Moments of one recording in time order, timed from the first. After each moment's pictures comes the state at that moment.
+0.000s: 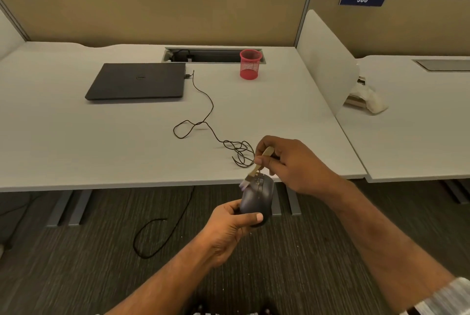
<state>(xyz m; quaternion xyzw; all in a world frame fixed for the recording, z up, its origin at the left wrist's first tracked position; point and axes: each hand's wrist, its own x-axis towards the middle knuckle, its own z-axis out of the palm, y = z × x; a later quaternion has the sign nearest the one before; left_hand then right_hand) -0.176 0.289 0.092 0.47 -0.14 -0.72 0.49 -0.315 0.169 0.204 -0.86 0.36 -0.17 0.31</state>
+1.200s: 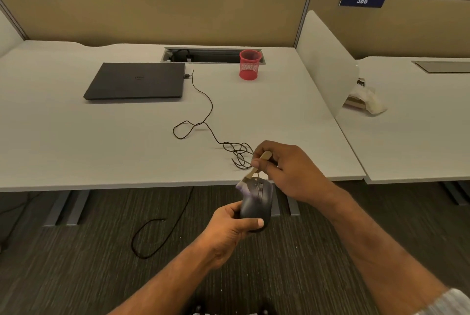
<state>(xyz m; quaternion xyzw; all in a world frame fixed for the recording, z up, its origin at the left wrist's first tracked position) -0.178 0.287 0.085 0.48 -0.17 -0.72 0.47 -0.313 0.176 0.194 -0.86 0.38 -0.19 0.30</state>
